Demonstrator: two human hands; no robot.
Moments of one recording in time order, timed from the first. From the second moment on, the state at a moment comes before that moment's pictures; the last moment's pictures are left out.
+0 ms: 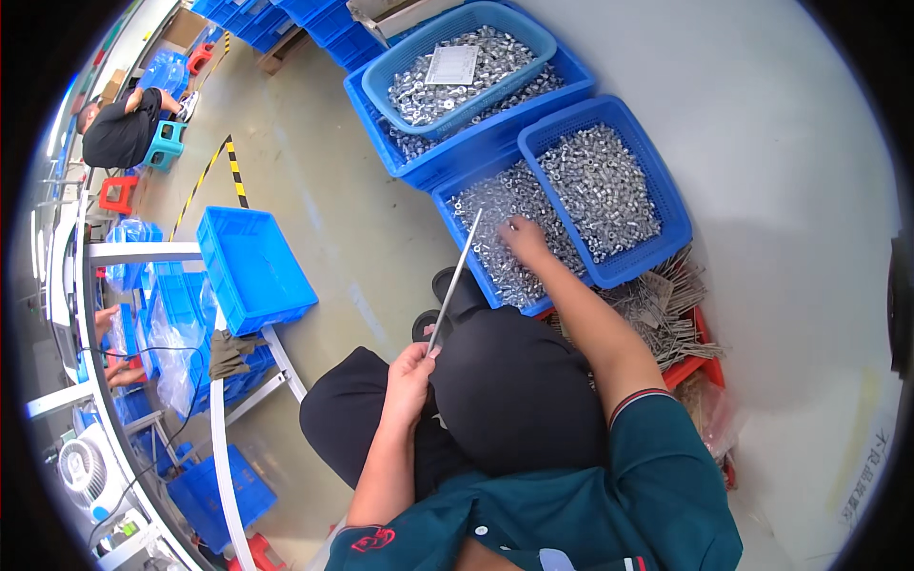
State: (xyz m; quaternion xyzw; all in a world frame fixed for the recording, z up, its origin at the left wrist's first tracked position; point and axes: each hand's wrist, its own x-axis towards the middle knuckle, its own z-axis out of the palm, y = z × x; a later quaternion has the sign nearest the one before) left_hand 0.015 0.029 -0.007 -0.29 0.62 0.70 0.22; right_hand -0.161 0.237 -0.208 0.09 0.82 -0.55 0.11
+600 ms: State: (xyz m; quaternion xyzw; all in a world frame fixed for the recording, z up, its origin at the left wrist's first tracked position) left_hand 0.013 0.029 -0.002 -0.29 0.60 0.71 0.22; right_hand -0.159 0.240 -0.175 0.23 0.11 -0.90 0.35
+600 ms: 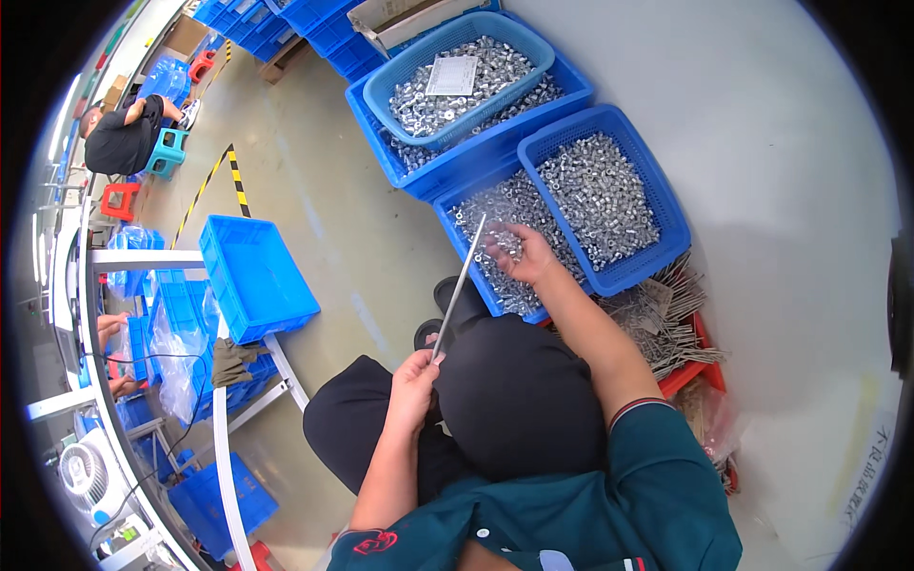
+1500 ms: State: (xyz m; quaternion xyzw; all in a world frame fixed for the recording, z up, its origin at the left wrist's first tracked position) left_hand 0.026 0.025 0.010 -0.22 0.66 0.69 0.17; right_hand -0.156 0.249 -0.076 0.15 0.22 -0.87 0.41
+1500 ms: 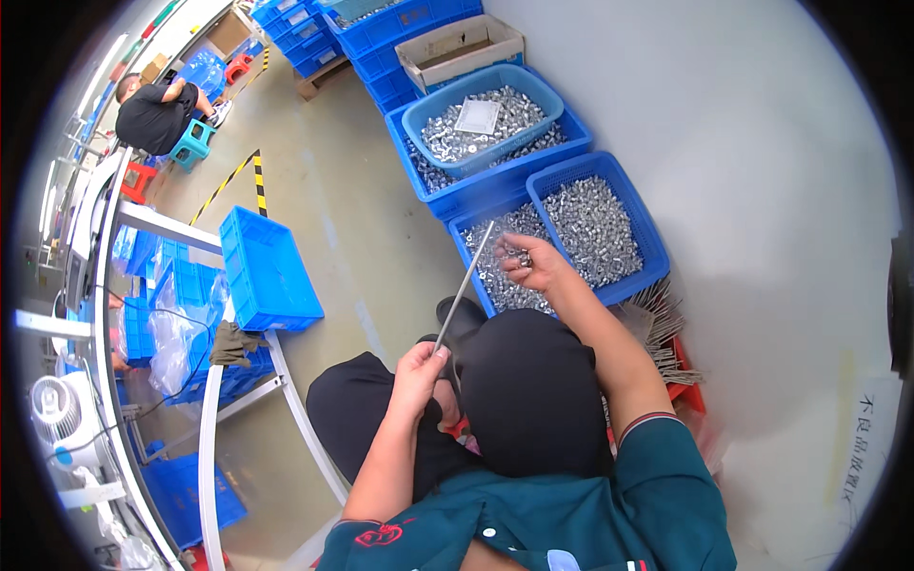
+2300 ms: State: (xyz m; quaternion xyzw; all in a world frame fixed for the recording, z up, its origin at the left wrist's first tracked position) left_hand 0.041 0.015 0.015 -0.05 0.65 0.75 0.08; right_hand -0.157 0.265 0.087 0.16 0.43 -0.81 0.36
